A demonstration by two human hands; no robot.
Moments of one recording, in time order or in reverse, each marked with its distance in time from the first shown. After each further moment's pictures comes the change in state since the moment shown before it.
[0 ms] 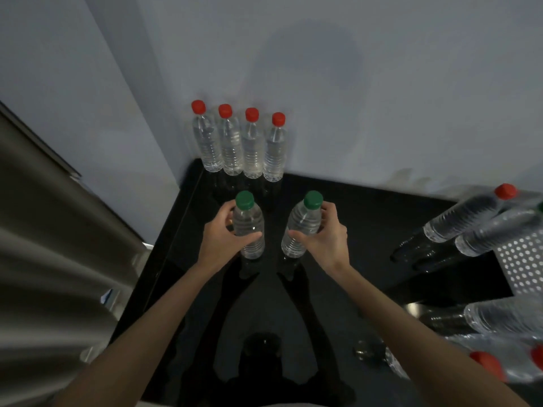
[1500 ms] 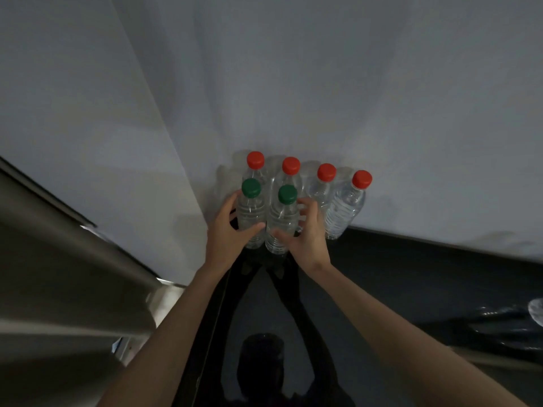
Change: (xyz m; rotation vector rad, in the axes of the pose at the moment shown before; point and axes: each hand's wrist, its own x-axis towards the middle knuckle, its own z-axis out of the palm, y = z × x) left_hand 0.196 -0.059 -0.101 -0.029 0.091 0.080; right_hand 0.164 -0.078 0.192 0.031 -0.059 -0.162
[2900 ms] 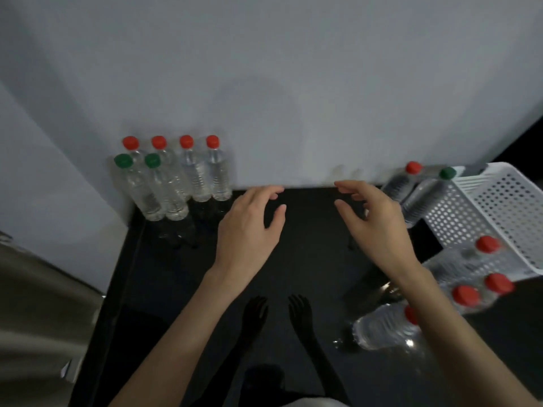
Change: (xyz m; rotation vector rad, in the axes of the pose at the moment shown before) left_hand -0.240 0.239 0.158 0.396 -0.156 0.496; right_hand -0.252 -0.016 -0.343 -0.395 0.383 -0.107
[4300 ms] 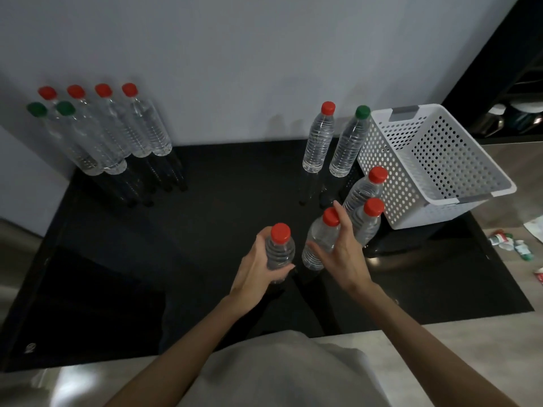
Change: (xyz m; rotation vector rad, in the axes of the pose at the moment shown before) left_hand -0.167 0.098 0.203 -0.399 -0.442 -0.363; right_hand -0.157 0.198 -0.069 0.167 -0.169 0.106
